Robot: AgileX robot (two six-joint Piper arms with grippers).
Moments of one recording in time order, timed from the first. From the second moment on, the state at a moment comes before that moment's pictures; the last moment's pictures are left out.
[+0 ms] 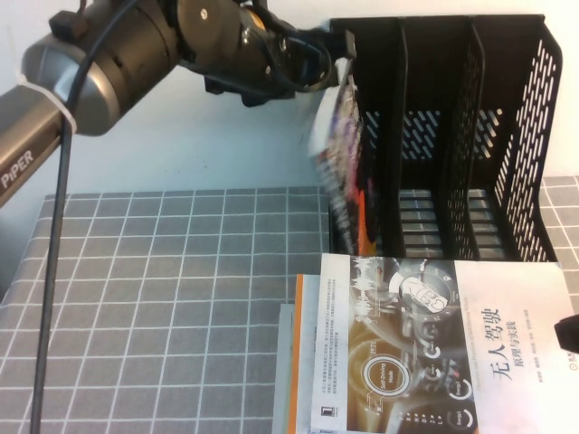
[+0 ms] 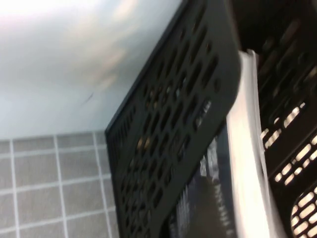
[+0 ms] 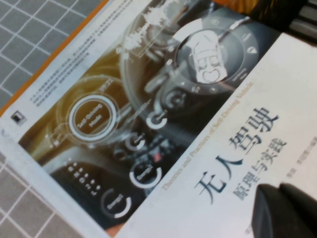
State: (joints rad) right arm 0.08 1.04 -0.68 0.76 0.80 -0.89; left arm -0.47 1.91 -1.94 -0.19 0.69 -0.34
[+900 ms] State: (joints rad) right arm 0.08 0.97 -0.78 0.13 1.29 -0.45; left arm -0.47 1.39 -1.80 -0.10 1.09 0.06
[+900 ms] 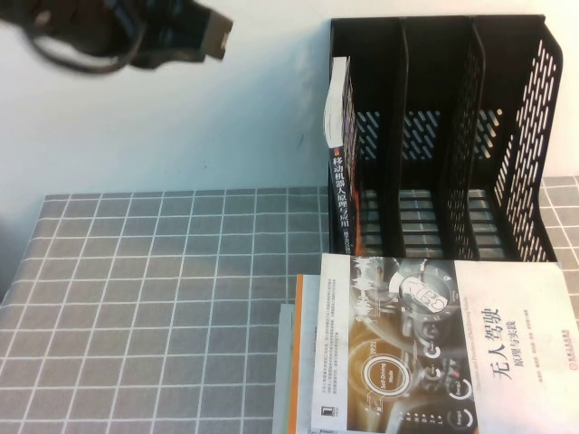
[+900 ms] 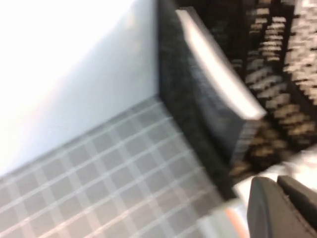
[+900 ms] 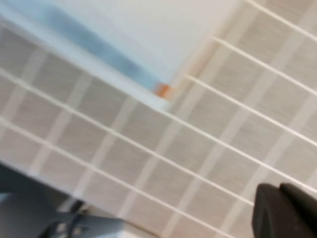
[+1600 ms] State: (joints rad) right arm 0.08 0.44 -0.50 0.39 0.77 -0.70; left arm -0.47 0.78 -0.69 -0.31 0.27 0.12
